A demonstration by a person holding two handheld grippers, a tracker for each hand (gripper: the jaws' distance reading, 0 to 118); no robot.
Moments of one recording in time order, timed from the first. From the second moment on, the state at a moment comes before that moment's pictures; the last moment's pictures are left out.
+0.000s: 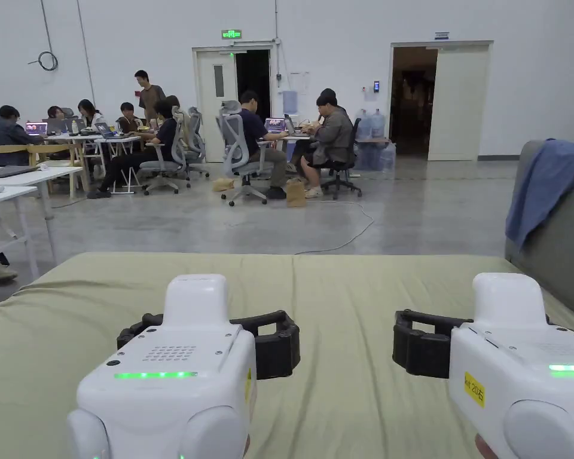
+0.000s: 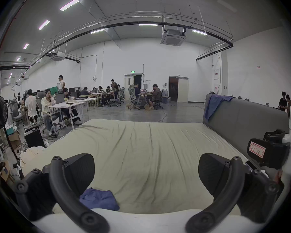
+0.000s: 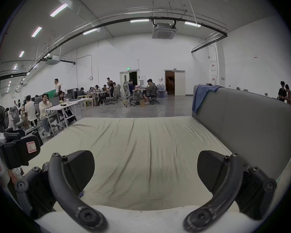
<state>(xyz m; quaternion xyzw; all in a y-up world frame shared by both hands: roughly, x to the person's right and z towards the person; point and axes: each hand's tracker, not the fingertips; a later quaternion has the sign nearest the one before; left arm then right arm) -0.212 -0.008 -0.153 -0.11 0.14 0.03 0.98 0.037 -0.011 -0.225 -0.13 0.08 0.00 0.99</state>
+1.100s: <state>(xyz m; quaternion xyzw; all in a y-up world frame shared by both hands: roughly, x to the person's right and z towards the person) -0.226 -0.001 -0.143 -0.10 0.13 0.05 0.99 0.022 -0.008 -0.215 -0.11 0.10 0.03 0.99</state>
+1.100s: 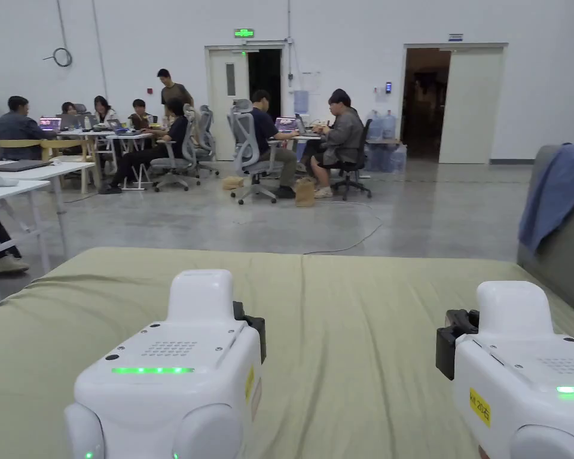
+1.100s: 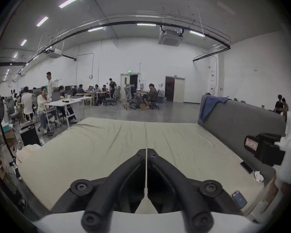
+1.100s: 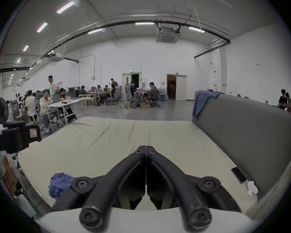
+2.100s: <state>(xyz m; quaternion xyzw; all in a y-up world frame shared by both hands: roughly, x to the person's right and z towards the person) -0.506 -0.311 -0.186 -0.41 0.26 0.21 0.85 -0.155 -0.131 -0.231 -0.27 0.36 0.05 0.89</state>
